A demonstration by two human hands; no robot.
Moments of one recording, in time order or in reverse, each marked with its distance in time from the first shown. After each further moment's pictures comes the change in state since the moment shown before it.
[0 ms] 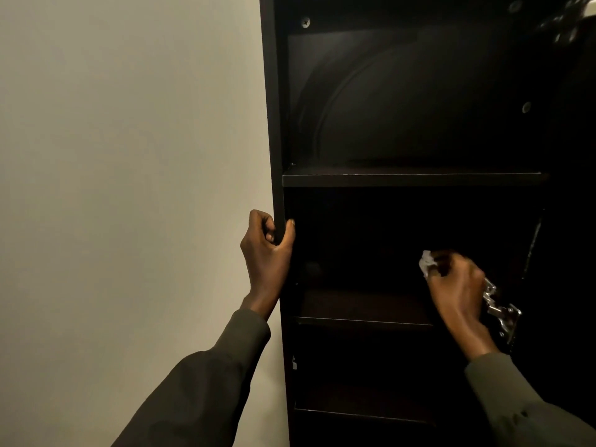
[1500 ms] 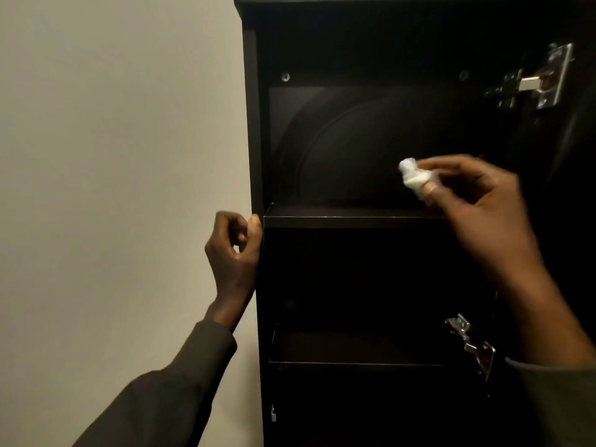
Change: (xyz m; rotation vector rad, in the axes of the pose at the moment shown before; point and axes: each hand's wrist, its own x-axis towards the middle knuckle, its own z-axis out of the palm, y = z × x) left_hand 0.049 0.031 -0.009 -0.156 0.063 0.159; right_hand 0.043 -0.161 -0.151 0.582 -0.022 -0.398
